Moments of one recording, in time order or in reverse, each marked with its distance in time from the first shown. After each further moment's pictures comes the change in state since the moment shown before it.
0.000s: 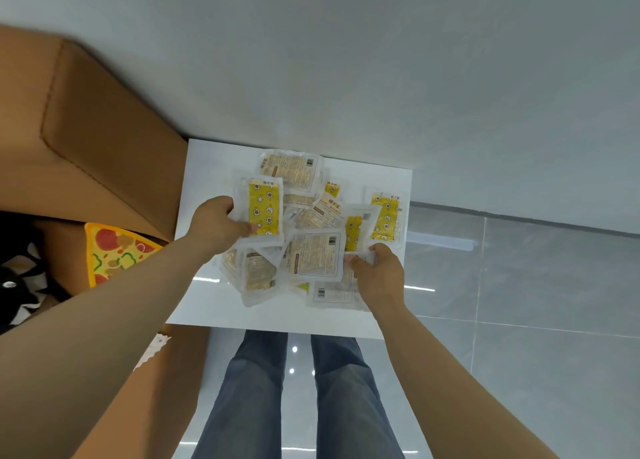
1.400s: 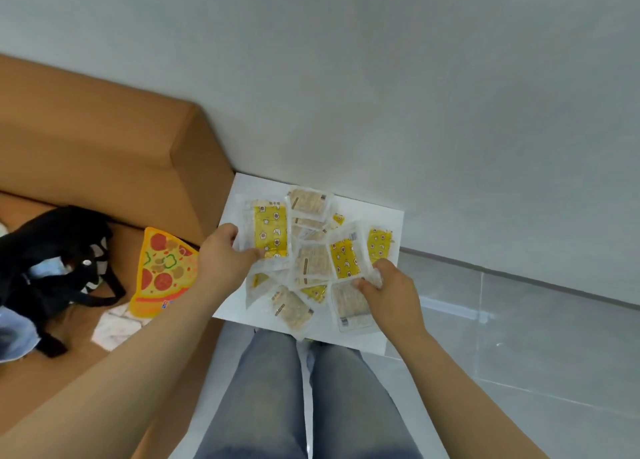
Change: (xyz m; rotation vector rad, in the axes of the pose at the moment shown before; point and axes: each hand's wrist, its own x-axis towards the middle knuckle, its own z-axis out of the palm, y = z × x) left_hand -0.148 0.014 -0.017 -0.149 0.411 0.045; right_hand -0.089 -0.023 -0.075 -0.371 -0.031 -0.481
